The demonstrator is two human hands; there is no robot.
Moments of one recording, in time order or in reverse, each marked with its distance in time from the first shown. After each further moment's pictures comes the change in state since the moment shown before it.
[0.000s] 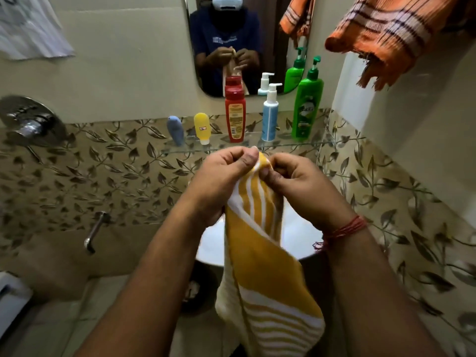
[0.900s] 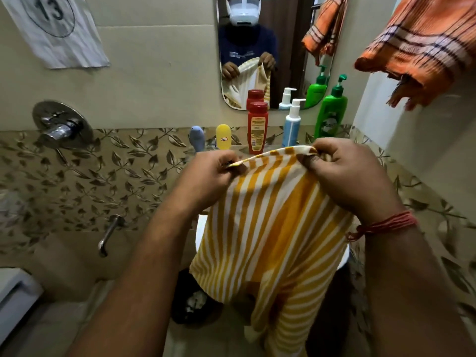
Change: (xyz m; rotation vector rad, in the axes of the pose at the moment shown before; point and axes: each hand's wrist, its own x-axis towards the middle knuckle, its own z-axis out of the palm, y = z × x) left_hand 0.015 0.004 -0.074 0.897 0.177 0.182; right_hand 0.026 -0.039 -0.014 -0.636 0.270 -0.083
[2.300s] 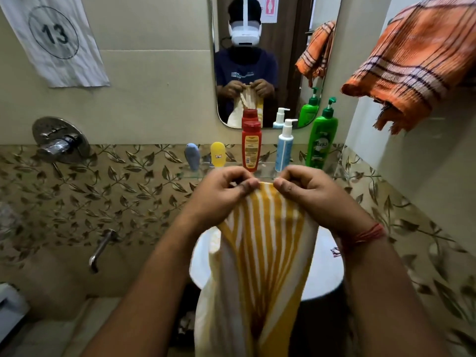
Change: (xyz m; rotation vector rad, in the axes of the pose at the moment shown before) left_hand 0.011 0.019 0.023 -0.369 -0.055 0.111; right_hand 0.017 0.025 0.018 0.485 -0.344 -0.125
